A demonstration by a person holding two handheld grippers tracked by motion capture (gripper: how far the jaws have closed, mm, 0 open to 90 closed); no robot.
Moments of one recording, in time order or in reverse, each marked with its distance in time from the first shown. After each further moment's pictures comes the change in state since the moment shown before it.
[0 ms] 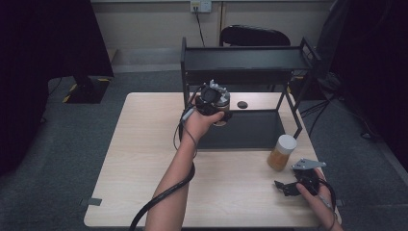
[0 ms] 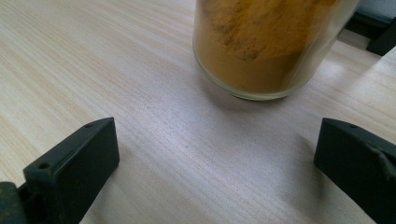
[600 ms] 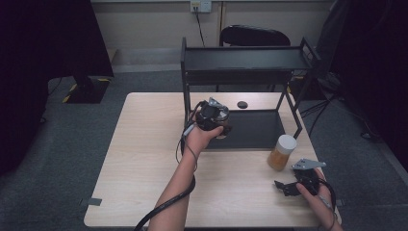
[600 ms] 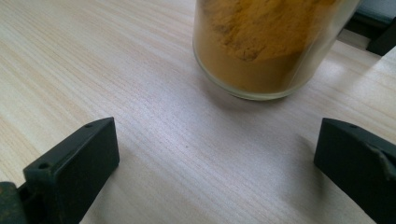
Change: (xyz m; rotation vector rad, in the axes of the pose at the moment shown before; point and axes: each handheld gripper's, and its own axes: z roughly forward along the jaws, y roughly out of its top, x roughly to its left) left arm -0.002 -0.045 0.032 -0.005 -0.027 -0.030; right arm 0.000 0.000 0.000 0.000 0.000 0.000
